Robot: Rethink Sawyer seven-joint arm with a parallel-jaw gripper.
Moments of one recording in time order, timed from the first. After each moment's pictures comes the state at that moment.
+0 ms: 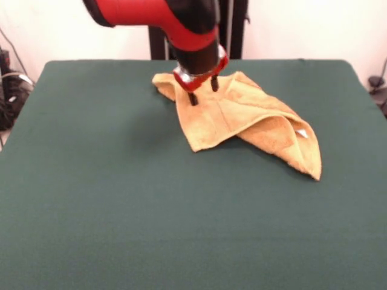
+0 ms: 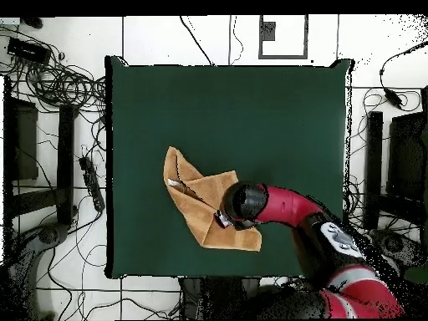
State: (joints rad) arm -0.49 -0.45 0.20 1.79 -0.22 0.65 0.97
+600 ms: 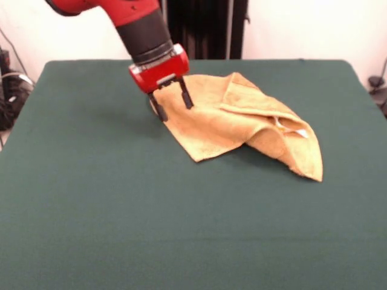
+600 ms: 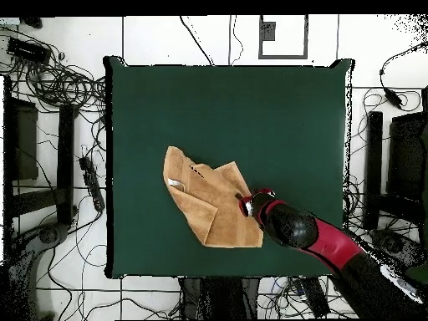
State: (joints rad) arm -0.96 -0.44 0.52 2.01 -0.27 0.16 0.97
